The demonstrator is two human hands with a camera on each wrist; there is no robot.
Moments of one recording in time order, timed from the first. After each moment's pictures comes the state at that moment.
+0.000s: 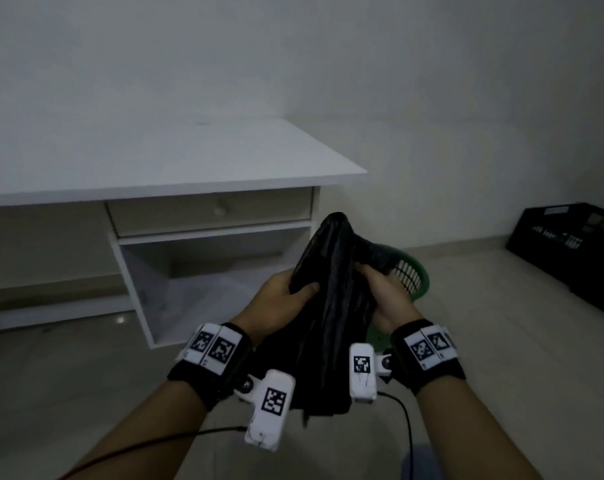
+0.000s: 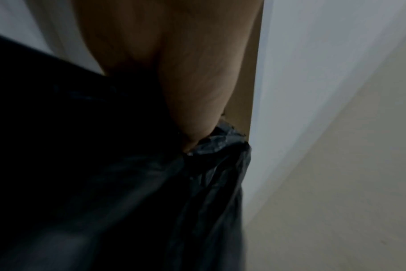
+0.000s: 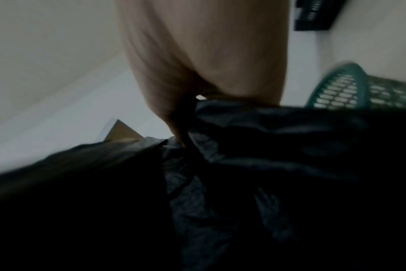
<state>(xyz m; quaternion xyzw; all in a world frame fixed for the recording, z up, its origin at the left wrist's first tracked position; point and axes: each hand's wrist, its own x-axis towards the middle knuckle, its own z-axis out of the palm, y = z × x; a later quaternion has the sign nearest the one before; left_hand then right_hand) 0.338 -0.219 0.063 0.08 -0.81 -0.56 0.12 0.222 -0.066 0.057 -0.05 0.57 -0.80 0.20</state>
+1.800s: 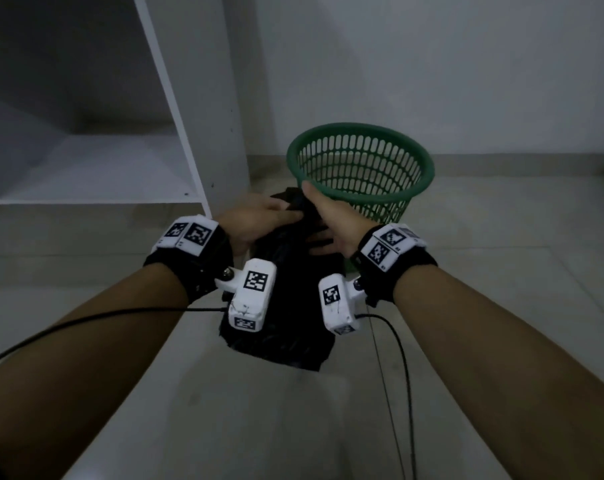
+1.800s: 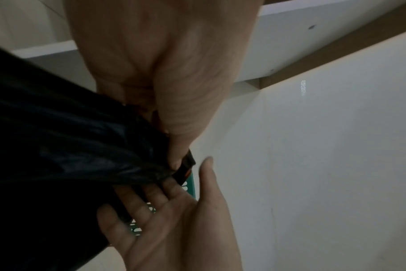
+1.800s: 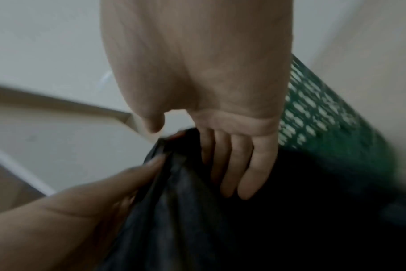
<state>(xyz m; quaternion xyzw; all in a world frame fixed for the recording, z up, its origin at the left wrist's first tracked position) 0.127 -0.100 -0.133 0.31 -0.74 -0.60 0.06 0.016 0.011 -0.140 -0.18 0.70 -0.53 0.44</state>
